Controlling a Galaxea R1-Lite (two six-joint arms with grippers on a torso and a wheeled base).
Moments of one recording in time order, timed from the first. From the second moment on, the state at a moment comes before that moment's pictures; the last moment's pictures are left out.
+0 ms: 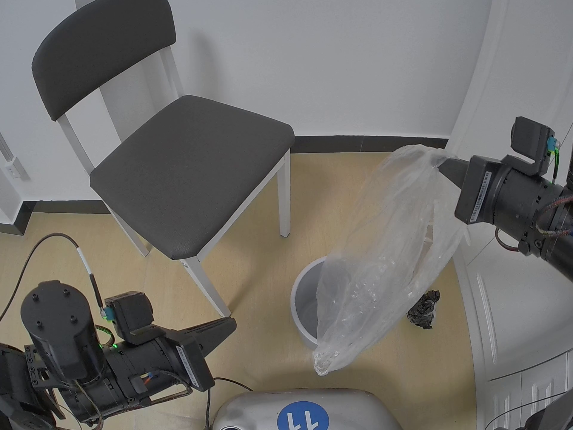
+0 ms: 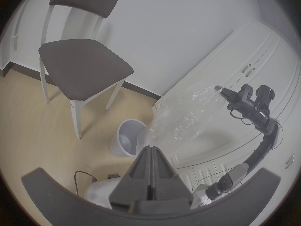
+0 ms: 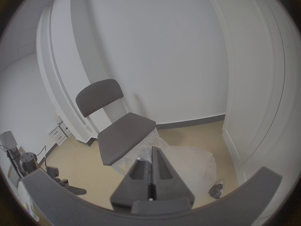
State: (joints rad) left arm -0.86 1.41 -0.29 -0.85 0.13 -0.60; right arm 0.82 1.35 -0.91 -0.40 -0.45 0.20
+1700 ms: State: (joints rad) left arm -0.87 1.72 -0.25 -1.19 0.12 -0.63; right arm 0.91 1.39 -1.03 -0.41 -0.47 0.19
